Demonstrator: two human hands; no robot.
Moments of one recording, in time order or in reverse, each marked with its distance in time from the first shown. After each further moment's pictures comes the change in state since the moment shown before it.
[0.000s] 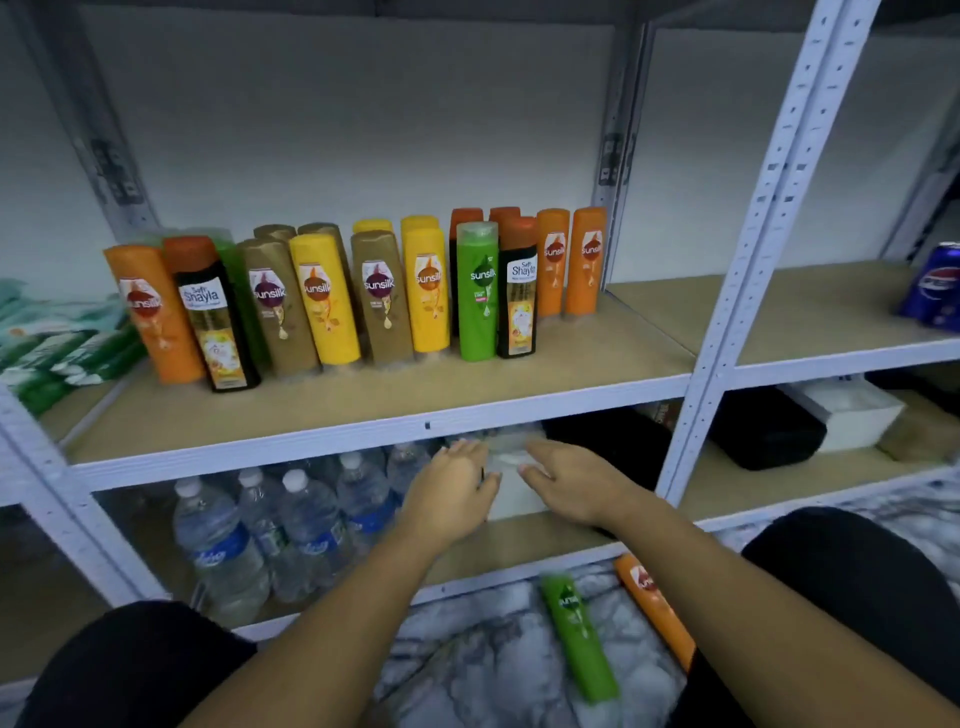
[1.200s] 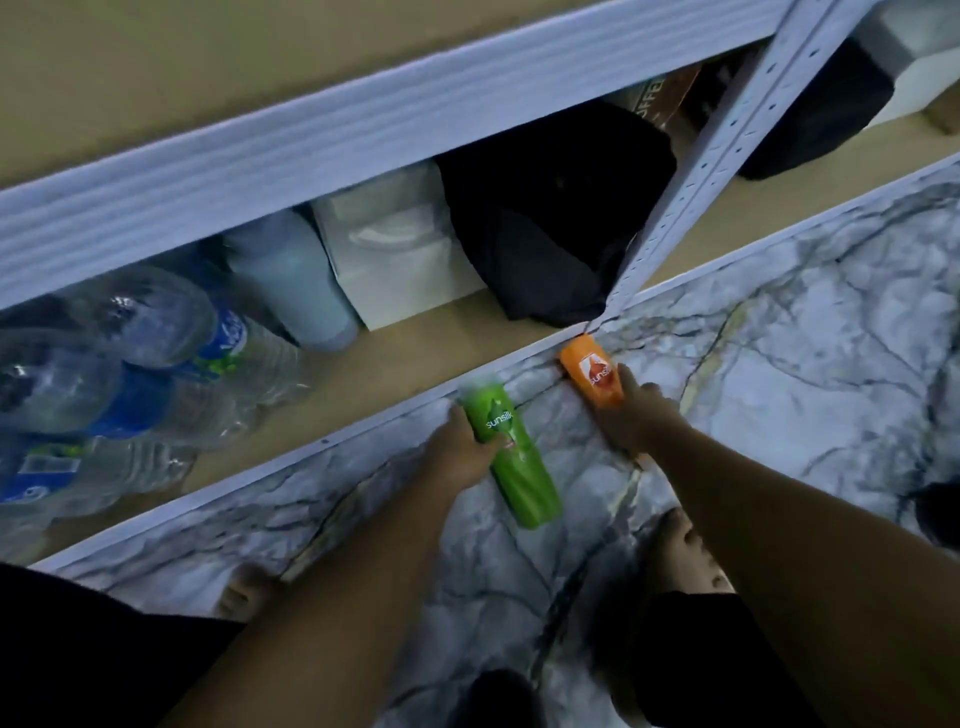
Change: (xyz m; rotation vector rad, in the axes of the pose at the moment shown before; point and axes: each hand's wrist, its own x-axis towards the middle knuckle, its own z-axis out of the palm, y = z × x) left_hand 0.065 -0.024 0.361 -0.365 -0.695 -0.541; right_hand -0.022 0.297 0.244 0.184 -0.397 1.018
